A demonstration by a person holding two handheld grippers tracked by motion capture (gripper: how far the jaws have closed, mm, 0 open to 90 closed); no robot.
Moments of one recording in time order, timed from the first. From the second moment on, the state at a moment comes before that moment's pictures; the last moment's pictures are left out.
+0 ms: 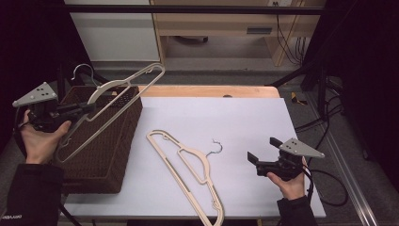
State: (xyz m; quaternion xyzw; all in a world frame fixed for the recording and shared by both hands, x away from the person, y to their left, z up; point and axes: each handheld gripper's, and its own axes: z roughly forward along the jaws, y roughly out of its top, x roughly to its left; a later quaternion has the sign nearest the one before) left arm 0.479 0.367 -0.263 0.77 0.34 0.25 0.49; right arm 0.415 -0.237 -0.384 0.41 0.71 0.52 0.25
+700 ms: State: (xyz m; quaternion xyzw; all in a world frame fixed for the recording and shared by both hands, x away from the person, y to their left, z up) left arm 0.490 0.438 -0.304 0.76 0.41 0.25 0.43; right arm 0.416 -0.235 -0.386 0.41 0.71 0.52 0.24
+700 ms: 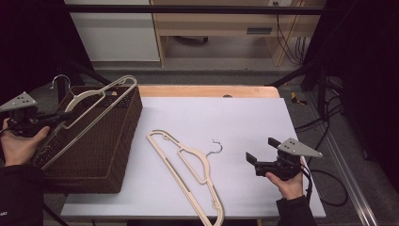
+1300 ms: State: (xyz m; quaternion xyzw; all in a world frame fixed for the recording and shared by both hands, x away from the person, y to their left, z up) left arm 0.504 0.440 -0.365 0.77 0.47 0.20 0.38; right arm 0.417 -0.233 -0.387 0.41 0.71 0.52 0.24
